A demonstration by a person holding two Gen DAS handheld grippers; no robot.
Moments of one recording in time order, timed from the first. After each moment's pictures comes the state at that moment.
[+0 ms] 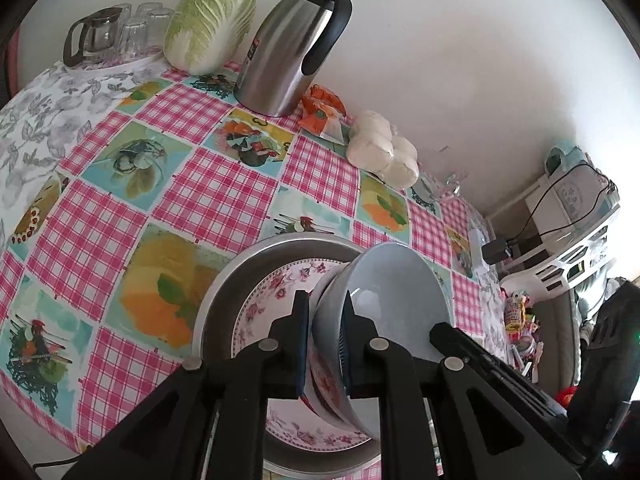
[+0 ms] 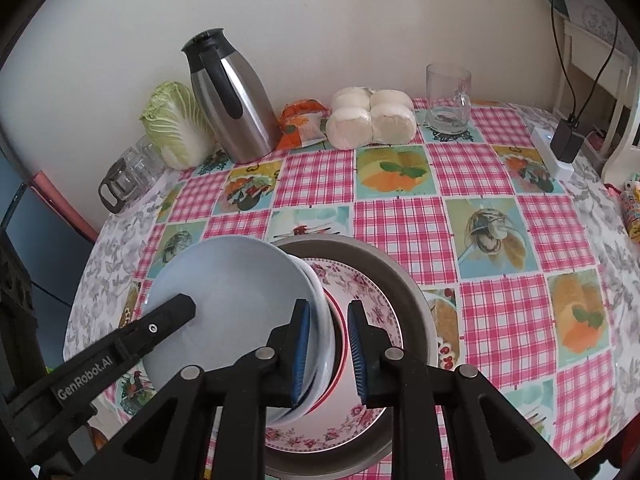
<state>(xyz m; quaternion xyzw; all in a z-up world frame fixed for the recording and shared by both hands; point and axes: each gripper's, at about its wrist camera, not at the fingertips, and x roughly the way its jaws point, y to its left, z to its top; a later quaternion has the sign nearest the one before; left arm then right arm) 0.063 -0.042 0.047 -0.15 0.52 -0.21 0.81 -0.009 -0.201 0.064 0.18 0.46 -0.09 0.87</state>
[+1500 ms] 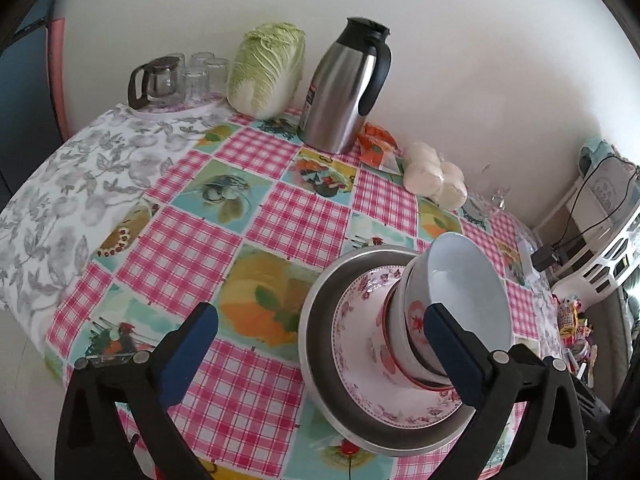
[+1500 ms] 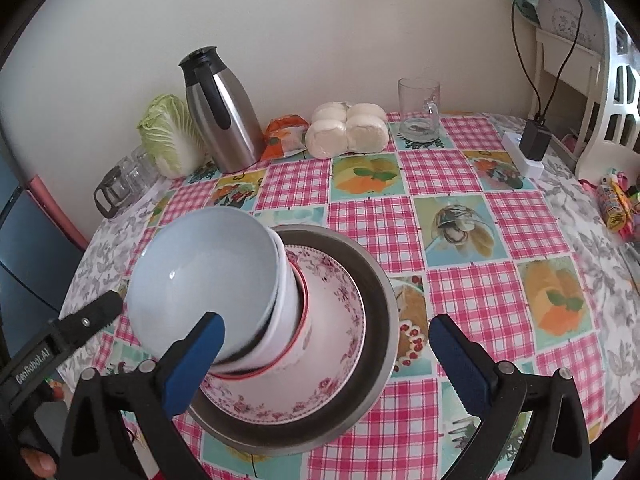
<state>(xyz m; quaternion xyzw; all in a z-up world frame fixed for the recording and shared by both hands) 0.022 0.009 0.067 -0.09 0.46 -0.12 0.88 -0.059 -0.204 0.064 0.17 0.42 -0.12 0.88</state>
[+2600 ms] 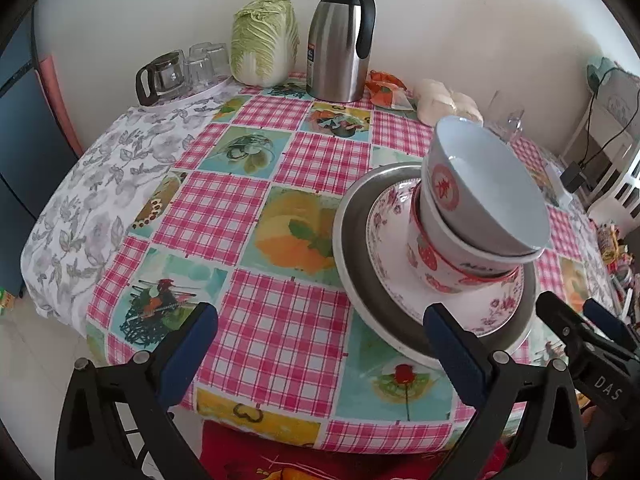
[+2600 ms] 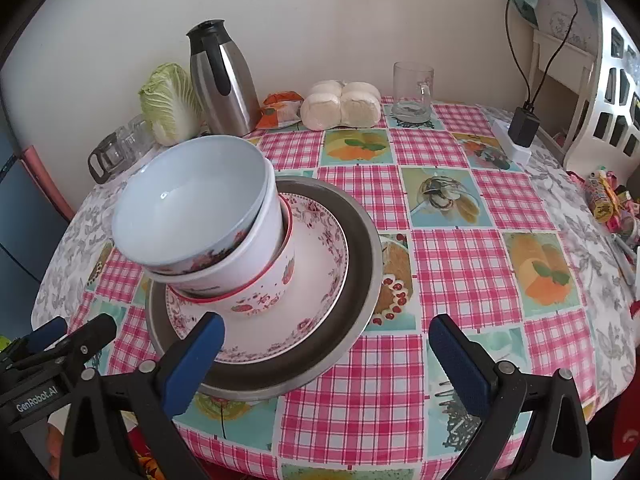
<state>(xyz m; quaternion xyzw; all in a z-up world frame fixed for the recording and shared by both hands) -0.026 0.000 0.041 0.04 0.50 -0.09 0.86 -0.096 -0.186 0.042 0.13 0.44 -0.13 0.88</state>
